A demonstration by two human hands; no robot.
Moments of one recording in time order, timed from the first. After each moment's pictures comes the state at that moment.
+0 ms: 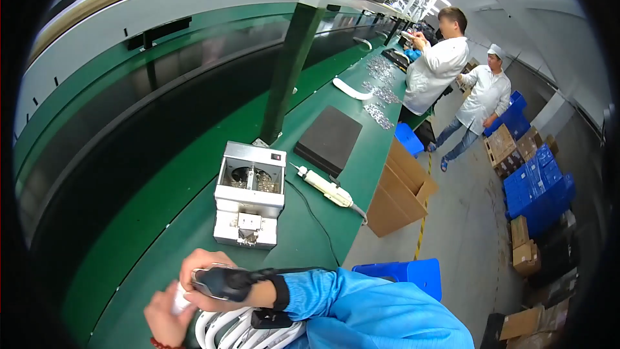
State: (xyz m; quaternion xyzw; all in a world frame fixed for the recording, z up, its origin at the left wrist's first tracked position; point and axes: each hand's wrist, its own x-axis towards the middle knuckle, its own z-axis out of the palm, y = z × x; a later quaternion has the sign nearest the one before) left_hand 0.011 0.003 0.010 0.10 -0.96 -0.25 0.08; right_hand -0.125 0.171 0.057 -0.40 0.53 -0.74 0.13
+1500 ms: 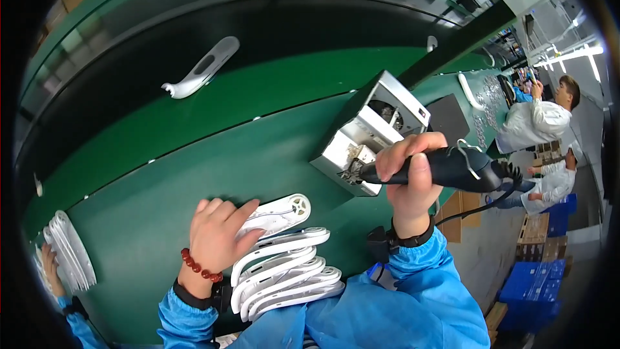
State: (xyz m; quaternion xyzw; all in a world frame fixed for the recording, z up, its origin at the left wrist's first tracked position) left_hand 0.018 0.024 0.007 0.05 -0.95 -0.26 0.13; right_hand -0.196 0.226 0.074 -0.39 0.55 -0.74 0.05
